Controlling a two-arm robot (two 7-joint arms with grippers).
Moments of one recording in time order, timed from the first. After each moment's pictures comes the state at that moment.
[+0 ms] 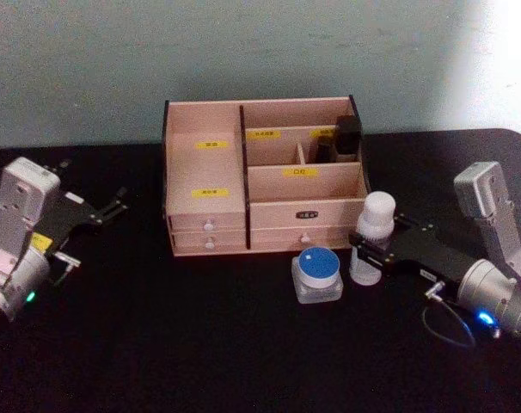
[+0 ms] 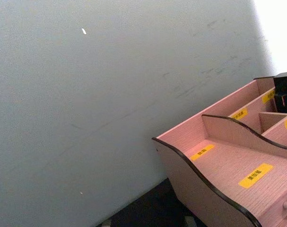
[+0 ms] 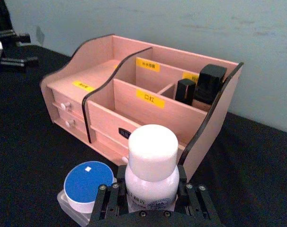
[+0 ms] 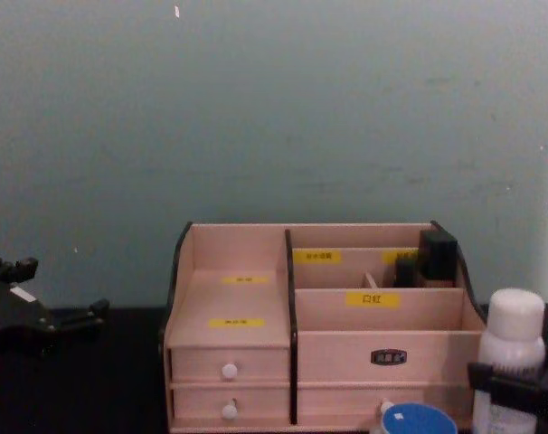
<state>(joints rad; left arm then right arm) -0.20 0.60 0.45 -1.41 -0.25 -0.12 0.03 0.10 0.52 -0.32 -1.54 0.38 0.11 0.39</state>
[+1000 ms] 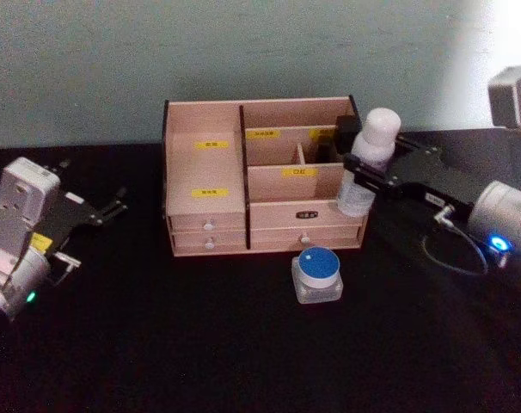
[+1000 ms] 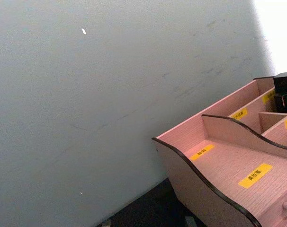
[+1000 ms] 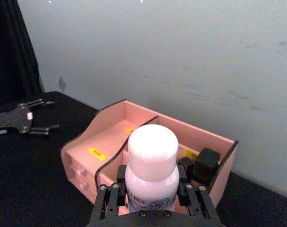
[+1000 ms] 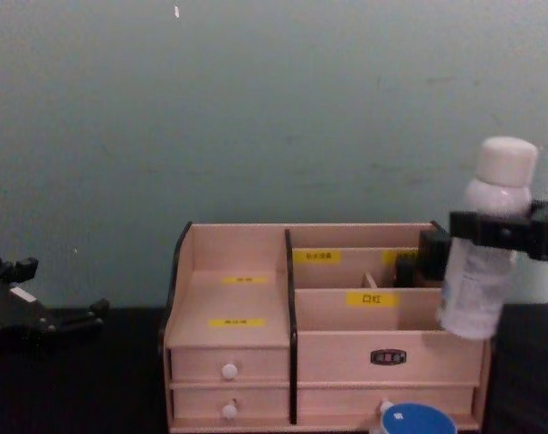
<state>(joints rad) -0.20 0.60 0.45 -1.41 -0.25 -0.12 0.03 0.22 0.56 -0.30 -1.64 0.52 0.20 0.44</state>
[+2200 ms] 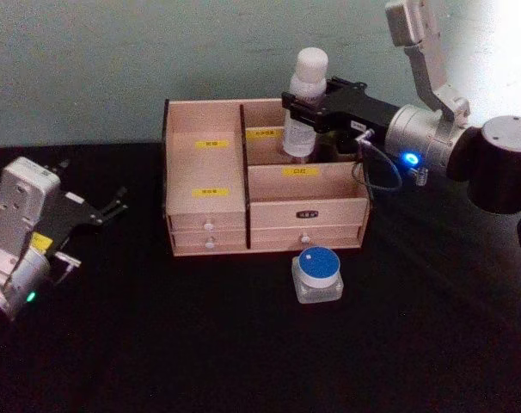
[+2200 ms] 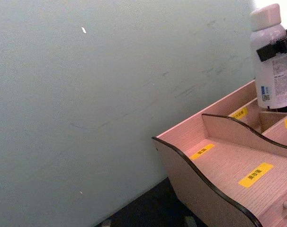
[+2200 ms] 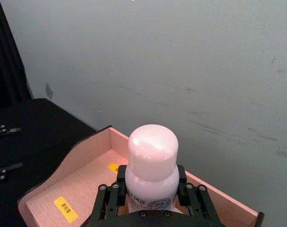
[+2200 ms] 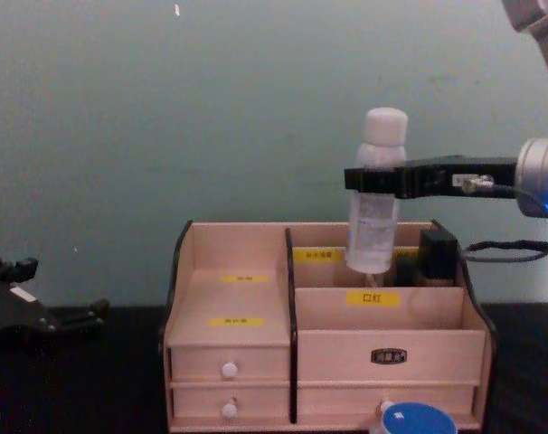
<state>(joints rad) -0.20 0.60 0.45 -1.41 -0.25 -0.12 0.03 0.64 0.34 -0.47 -1.19 0.44 0.20 0.47</state>
